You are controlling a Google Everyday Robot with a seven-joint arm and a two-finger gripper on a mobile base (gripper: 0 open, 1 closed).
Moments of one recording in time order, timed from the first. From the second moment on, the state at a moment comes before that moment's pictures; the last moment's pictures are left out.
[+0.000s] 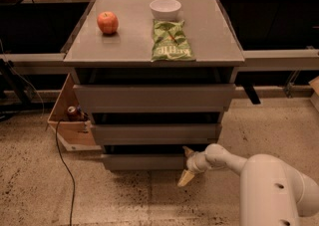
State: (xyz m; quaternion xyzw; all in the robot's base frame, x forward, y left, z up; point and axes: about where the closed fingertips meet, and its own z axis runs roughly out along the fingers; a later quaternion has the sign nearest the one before) arm 0.662 -0.122 0.225 -0.61 0.72 0.13 0.31
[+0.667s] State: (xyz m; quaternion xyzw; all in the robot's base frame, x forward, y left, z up) arm 0.677 -0.129 0.191 -0.60 0.74 0.09 0.28
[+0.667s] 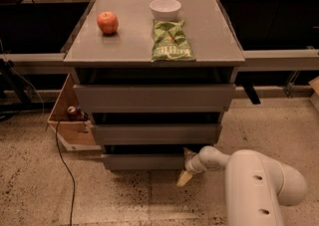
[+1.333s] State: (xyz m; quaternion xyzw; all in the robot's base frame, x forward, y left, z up) arm 0.679 -0.135 0.167 -0.57 0.77 0.09 0.28
